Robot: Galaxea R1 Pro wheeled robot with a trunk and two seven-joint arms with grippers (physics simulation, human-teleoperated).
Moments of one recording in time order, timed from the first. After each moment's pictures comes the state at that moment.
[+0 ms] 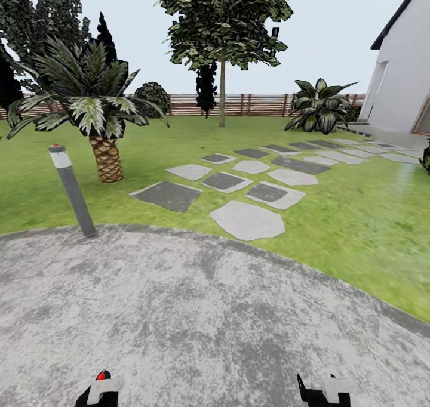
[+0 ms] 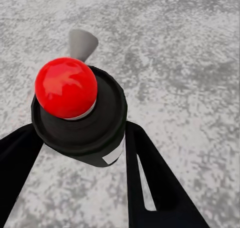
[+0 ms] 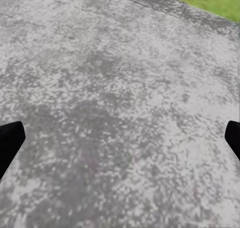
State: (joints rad) left arm -0.27 0.11 0.06 -0.33 0.01 -0.43 0.03; right arm -0.14 -0.09 -0.05 -0.60 0.00 -0.40 0.00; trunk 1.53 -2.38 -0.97
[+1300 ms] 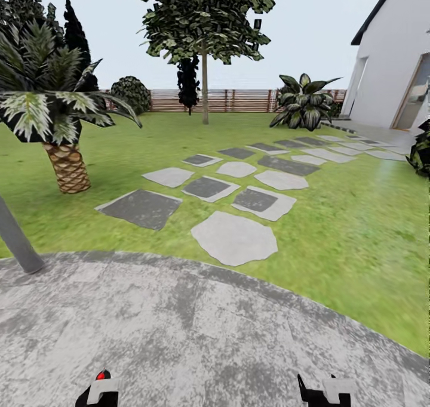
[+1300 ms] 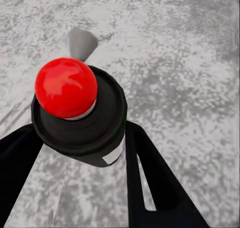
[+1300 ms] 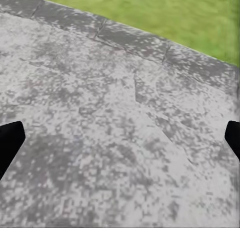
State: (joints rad) left arm -0.27 0.11 0.06 -0.33 0.01 -0.43 0.03; right arm -0.14 -0.09 -0.05 -0.59 0.00 -0.40 0.00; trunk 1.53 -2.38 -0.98
